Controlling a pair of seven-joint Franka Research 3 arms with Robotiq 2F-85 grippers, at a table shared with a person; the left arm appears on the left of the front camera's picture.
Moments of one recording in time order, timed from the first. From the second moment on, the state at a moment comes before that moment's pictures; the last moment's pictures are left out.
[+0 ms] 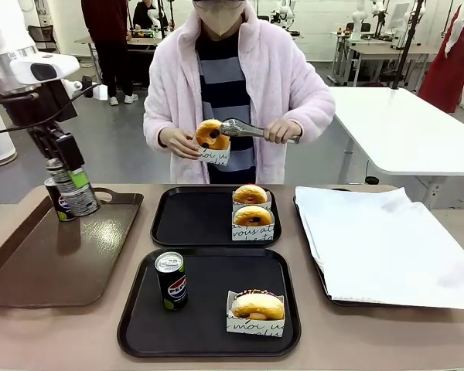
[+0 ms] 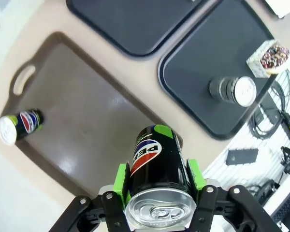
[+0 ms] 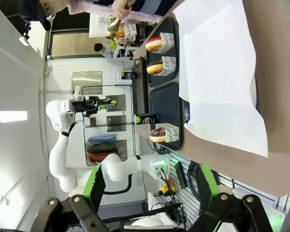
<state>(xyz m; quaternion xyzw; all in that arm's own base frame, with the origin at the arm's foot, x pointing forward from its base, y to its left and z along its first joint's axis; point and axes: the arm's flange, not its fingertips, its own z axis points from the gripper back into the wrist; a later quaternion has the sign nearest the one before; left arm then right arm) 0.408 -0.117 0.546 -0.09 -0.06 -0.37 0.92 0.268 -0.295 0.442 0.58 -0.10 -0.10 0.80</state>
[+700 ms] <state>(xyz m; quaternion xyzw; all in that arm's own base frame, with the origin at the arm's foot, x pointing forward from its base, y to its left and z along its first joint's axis) 0.414 -0.130 0.528 -0.08 -0.11 -0.38 0.91 0.268 -0.295 0.442 0.58 -0.10 -0.10 0.80</state>
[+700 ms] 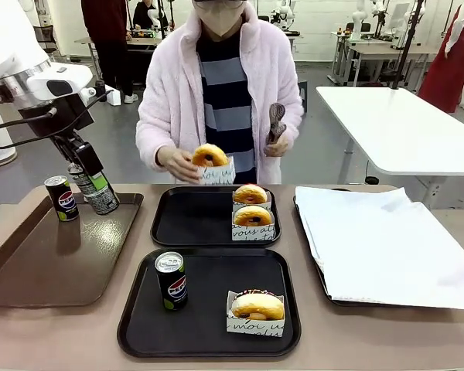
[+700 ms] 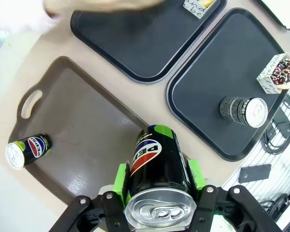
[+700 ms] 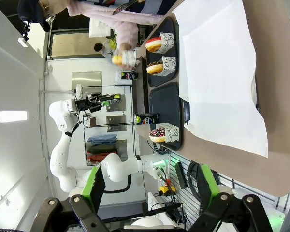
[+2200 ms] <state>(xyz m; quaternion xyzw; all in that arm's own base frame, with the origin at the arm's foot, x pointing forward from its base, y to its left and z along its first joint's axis) 0.410 -0.130 0.537 -0.05 -0.11 -0.40 0.91 0.268 -0.295 0.442 0.58 -0.11 -0.10 0.80</state>
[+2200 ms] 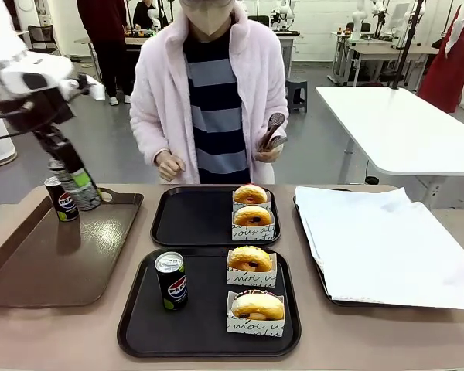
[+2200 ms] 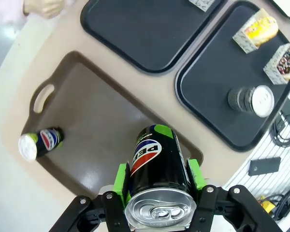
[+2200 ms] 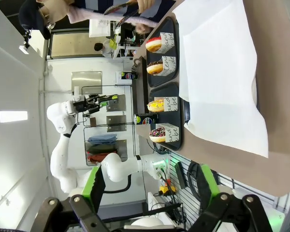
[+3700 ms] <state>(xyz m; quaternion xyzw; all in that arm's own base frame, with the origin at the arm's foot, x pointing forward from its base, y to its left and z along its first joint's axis) 0.570 -0.274 0.406 -0.01 -0.02 -0.34 0.94 0.268 -0.295 0.442 0.58 -0.11 -0.10 0.80</state>
